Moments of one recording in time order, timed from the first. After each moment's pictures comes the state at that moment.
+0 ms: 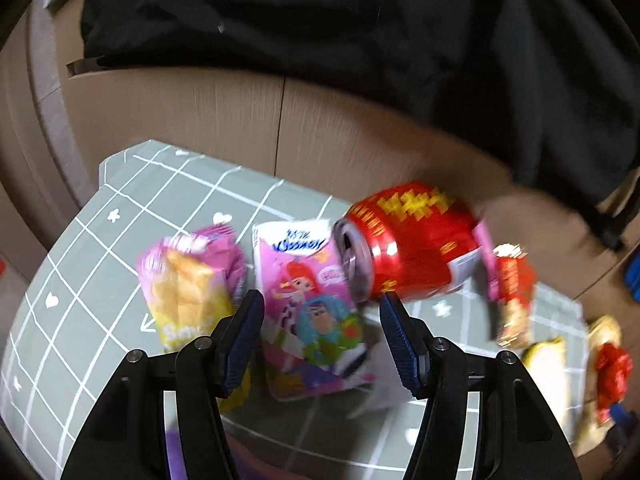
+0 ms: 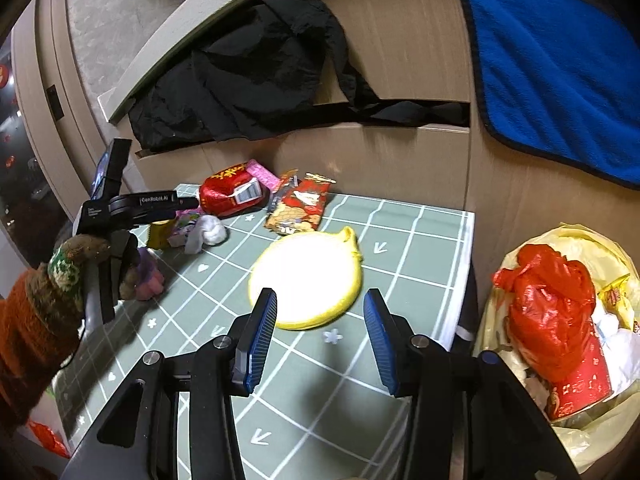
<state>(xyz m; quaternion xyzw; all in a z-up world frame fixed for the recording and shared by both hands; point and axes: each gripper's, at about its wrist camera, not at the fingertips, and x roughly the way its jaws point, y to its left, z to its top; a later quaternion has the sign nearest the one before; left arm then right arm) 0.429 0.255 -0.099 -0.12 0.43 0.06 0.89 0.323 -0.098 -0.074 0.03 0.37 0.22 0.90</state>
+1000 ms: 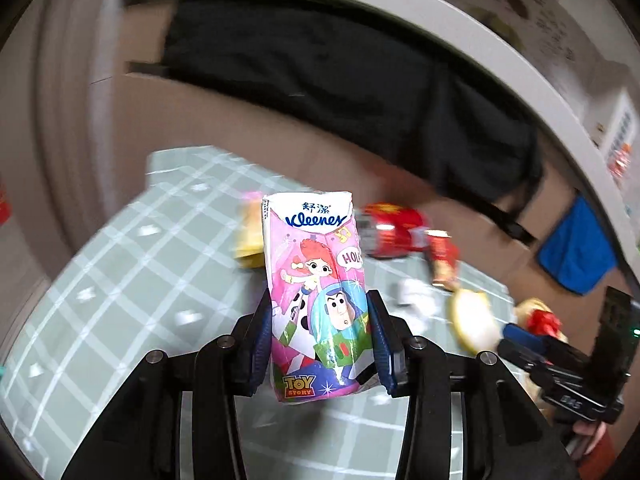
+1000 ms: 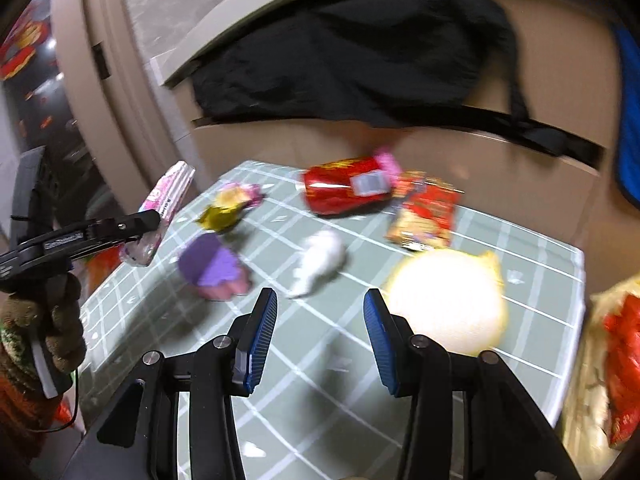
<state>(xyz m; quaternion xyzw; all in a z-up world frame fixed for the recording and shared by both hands) 0.253 0.317 -0.051 -0.20 0.34 0.01 0.92 0.318 0.024 -0.065 -0.01 0.37 0.32 0.87</state>
